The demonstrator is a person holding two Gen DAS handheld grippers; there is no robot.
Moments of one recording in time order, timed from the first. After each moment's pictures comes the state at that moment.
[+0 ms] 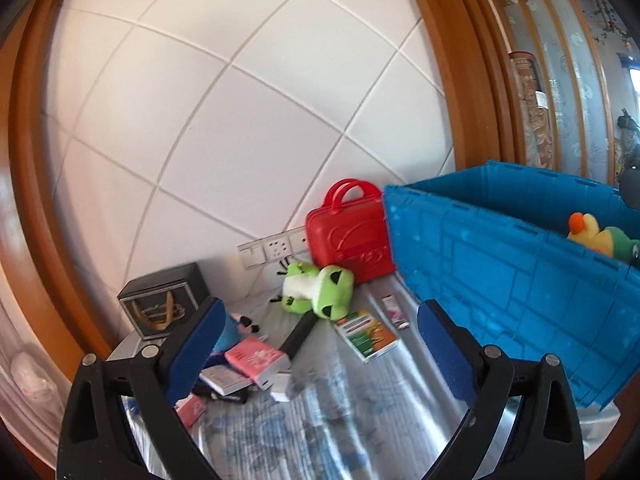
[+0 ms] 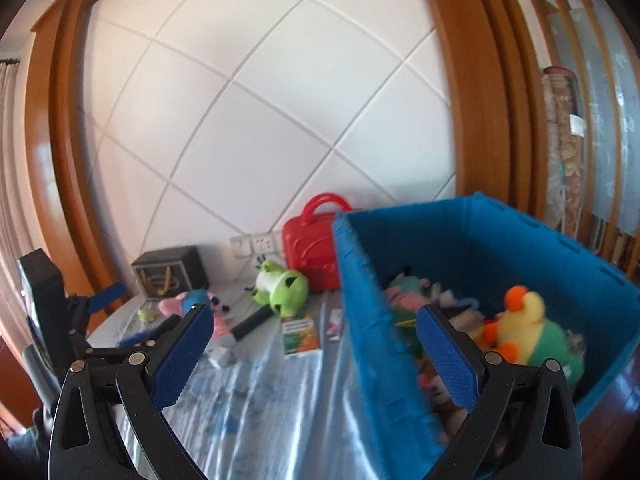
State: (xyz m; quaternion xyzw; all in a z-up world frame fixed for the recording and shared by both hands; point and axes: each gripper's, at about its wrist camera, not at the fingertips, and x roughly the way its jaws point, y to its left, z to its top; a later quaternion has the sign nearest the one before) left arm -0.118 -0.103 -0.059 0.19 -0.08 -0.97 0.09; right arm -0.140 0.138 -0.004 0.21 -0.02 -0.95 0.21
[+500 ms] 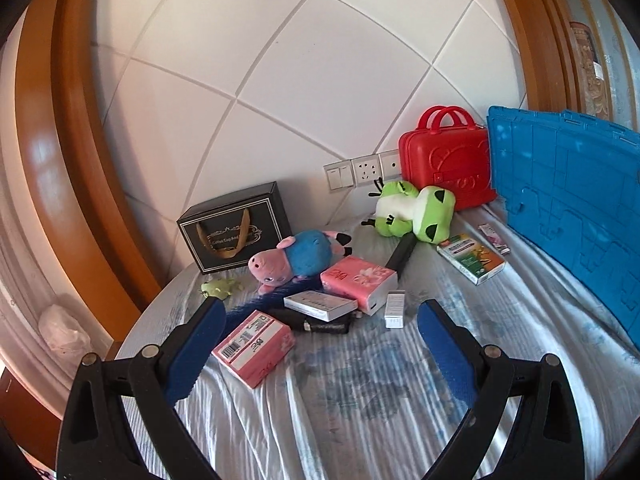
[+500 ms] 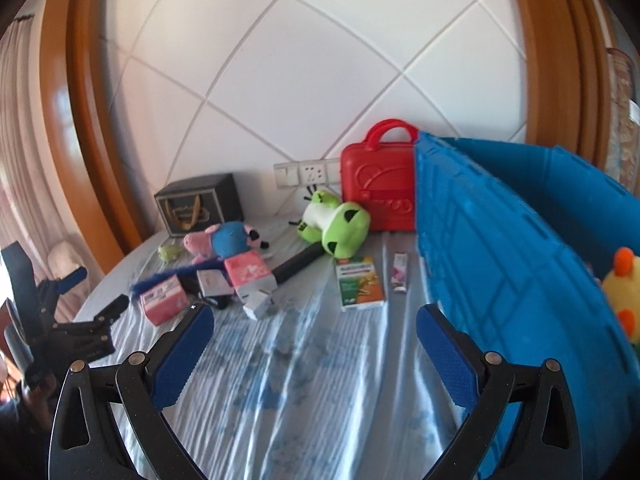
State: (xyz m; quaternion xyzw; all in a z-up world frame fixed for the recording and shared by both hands) left arm -0.091 -0.256 -0.146 0.26 -0.07 -0.95 0.18; right arm -0.183 0.023 -0.093 0.30 0.03 -0.91 0.28
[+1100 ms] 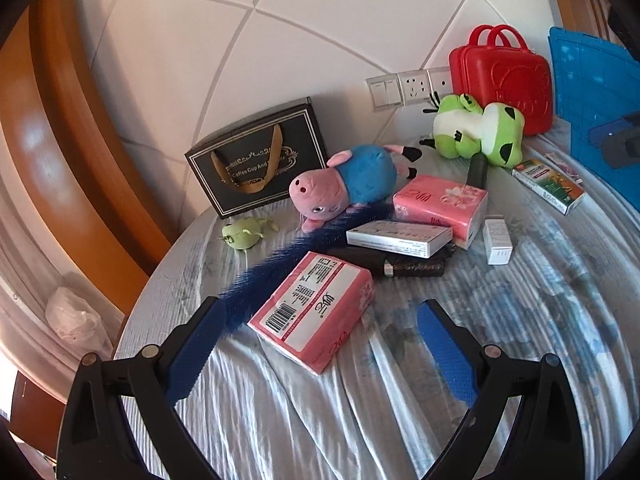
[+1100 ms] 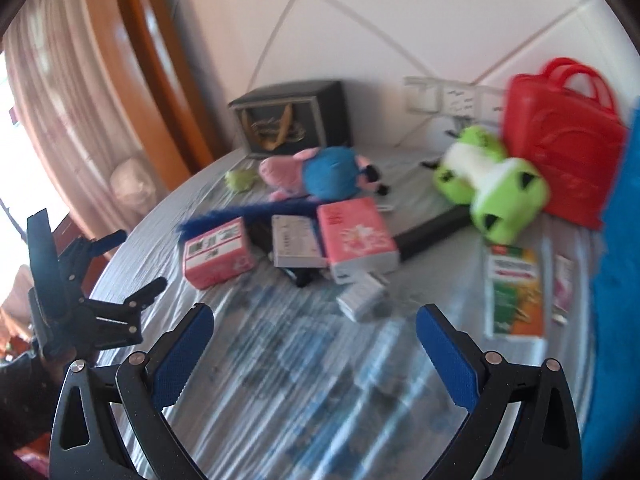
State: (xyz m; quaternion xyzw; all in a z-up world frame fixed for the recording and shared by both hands) left arm -0.144 -0.386 -0.236 0.36 -0.08 -0.91 0.20; right arm -0.292 -0.176 -0.193 0.40 0.10 -0.78 0.46
